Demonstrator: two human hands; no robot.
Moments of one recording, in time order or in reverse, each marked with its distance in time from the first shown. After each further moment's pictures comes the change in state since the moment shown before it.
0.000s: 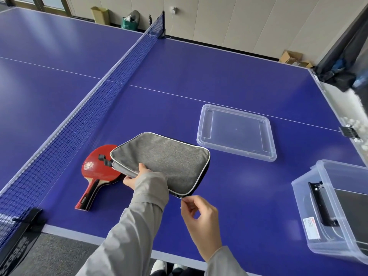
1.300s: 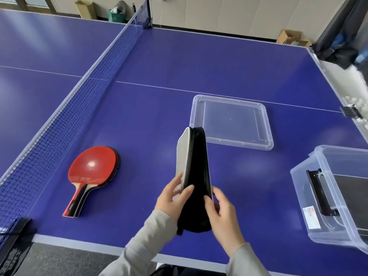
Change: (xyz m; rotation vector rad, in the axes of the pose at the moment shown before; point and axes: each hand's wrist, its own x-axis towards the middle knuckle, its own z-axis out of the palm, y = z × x) left_hand -0.040 -0.076 -0.042 0.649 -1.057 0.328; right_hand 0.014 0.036 -0.060 0.248 -0.088 0.438
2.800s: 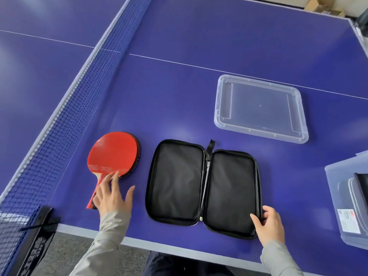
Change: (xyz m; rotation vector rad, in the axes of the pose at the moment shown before) left_hand 0.057 -0.110 -0.209 1.062 0.696 0.209; right_hand 0.024 0.152 -0.035 -0.705 0.311 0.476
